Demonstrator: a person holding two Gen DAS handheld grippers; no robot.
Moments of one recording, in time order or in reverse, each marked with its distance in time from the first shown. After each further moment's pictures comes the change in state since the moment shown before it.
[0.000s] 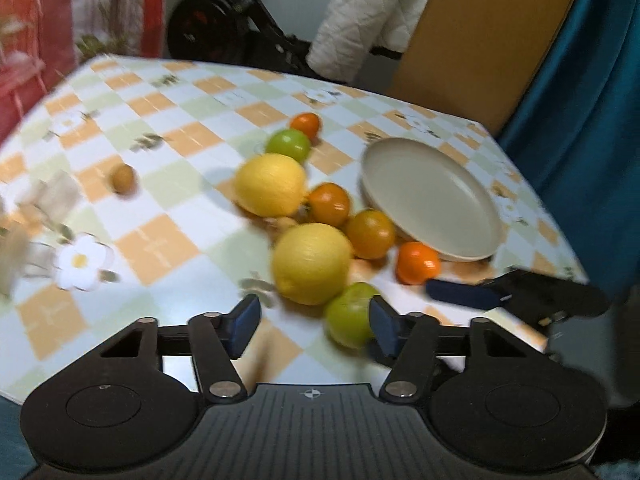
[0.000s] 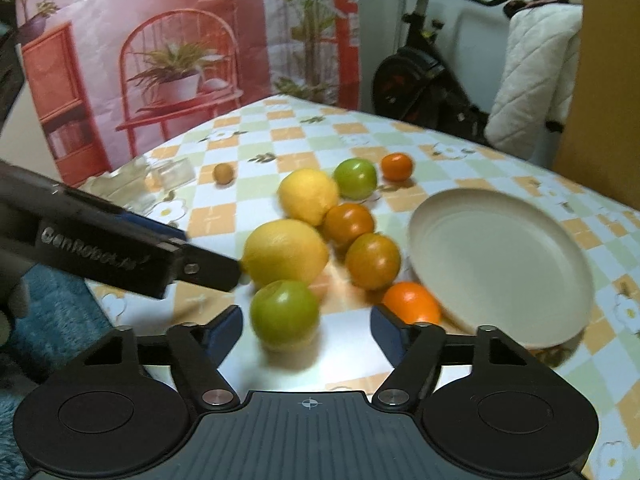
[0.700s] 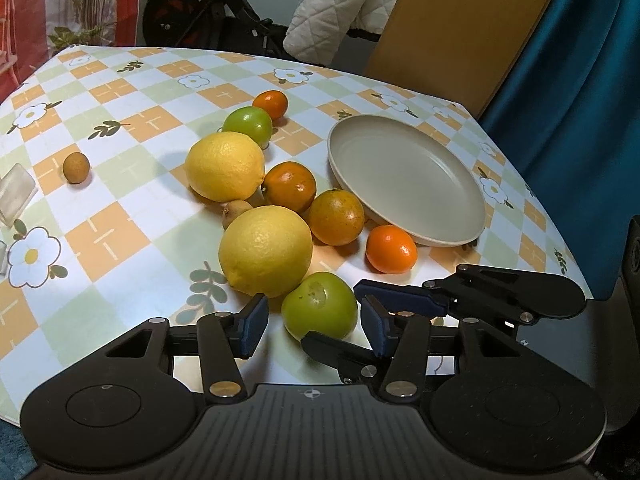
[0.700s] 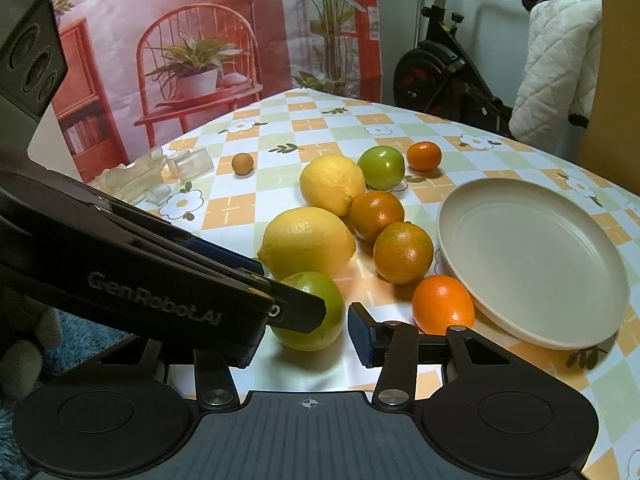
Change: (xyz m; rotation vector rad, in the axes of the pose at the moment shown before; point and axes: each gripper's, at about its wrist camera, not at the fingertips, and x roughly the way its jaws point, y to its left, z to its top) left arm 0.029 -0.023 -0.007 0.017 0.047 -0.031; right arm 0.012 0.000 -0.005 -0.008 -0.005 0.045
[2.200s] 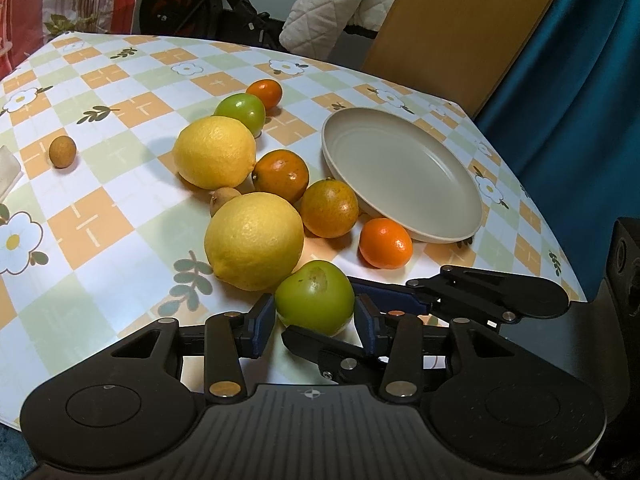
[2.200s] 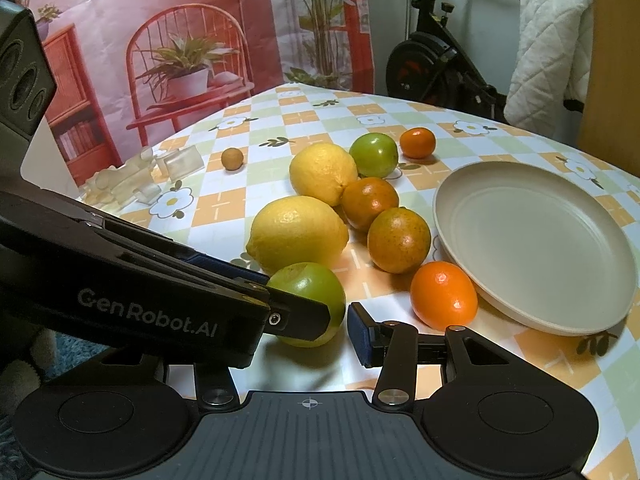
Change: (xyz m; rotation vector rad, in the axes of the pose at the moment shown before) left arm 0.009 0.003 -0.005 -0.017 0.007 -0.034; right arm 0.010 -0.004 -0.003 0.037 0.008 0.003
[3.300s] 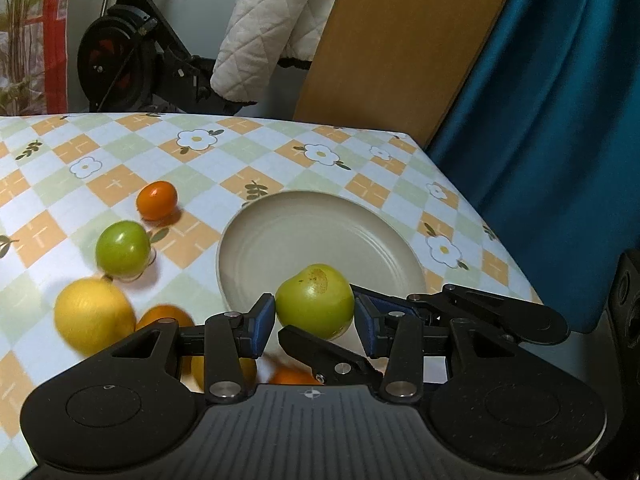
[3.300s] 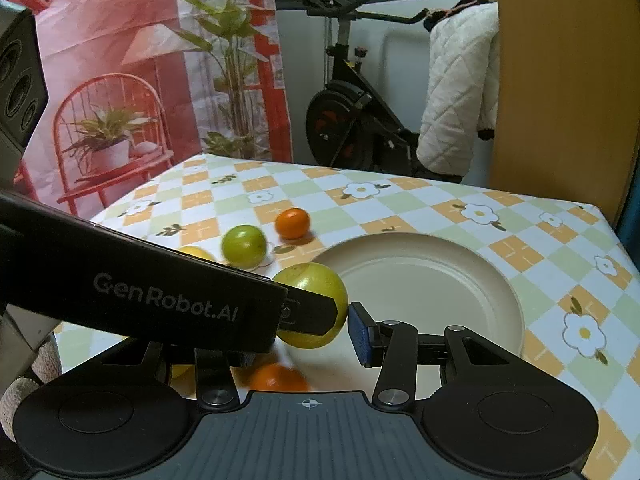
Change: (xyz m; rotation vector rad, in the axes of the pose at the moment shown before) left arm 0.049 -0.068 0.088 0.129 -0.066 -0.082; right arm -0.016 -0.092 0.040 0.126 -0.158 -0.179
